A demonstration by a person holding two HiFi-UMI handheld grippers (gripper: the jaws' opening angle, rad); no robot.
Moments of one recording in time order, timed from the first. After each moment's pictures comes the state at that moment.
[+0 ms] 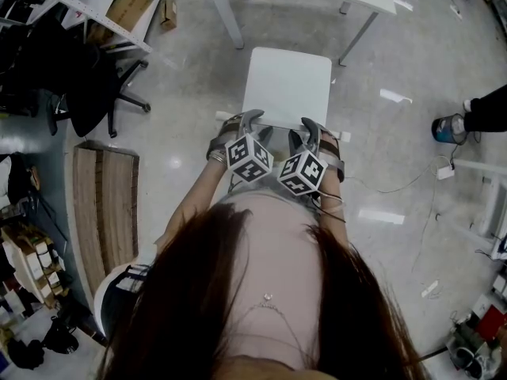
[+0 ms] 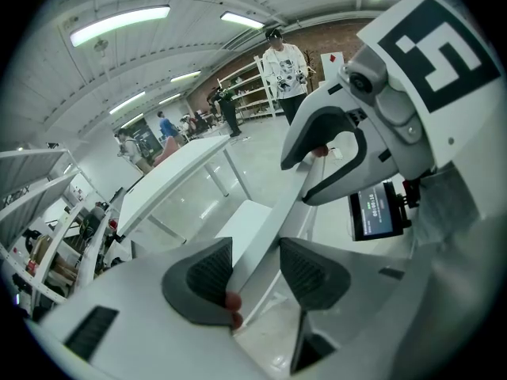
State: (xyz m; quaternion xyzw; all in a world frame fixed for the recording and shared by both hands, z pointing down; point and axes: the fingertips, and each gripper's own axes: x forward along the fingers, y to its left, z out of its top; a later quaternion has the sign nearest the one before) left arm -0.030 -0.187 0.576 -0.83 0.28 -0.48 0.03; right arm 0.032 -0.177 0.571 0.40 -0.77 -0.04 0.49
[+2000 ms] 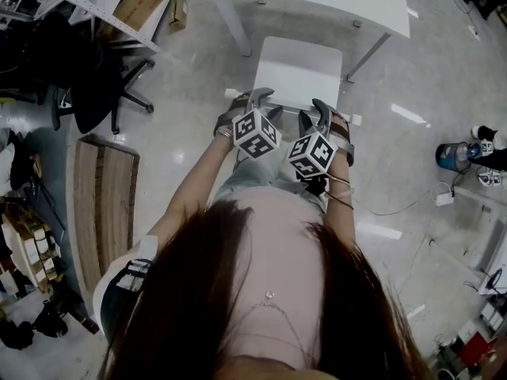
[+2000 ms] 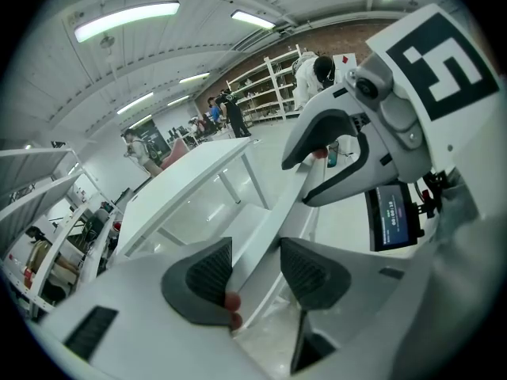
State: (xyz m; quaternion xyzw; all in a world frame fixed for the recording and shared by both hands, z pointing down) left arm 0.018 -0.337 0.574 -0.83 0.31 -0.47 0.03; right arm 0.081 -0.329 0.569 0.40 -0.78 -0.08 0.47
